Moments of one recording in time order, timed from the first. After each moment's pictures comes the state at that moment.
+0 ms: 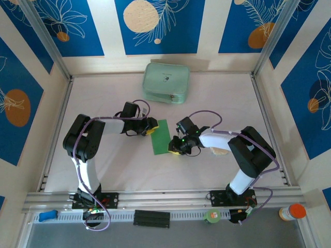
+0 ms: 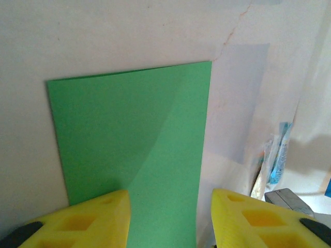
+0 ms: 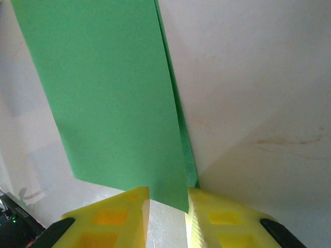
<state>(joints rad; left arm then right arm) -0.40 1.92 0.98 0.05 0.66 -0.87 0.66 1.65 0.79 -0.27 -0.41 0.86</state>
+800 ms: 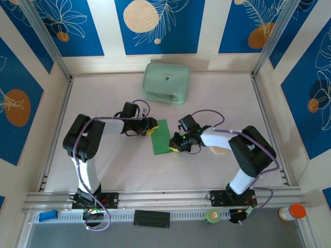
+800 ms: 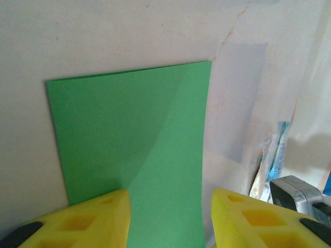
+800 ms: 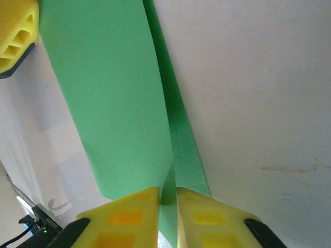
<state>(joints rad) -0.40 1.92 0.97 0.05 0.66 -0.87 0.62 1.66 0.79 -0.20 -0.44 0.94</state>
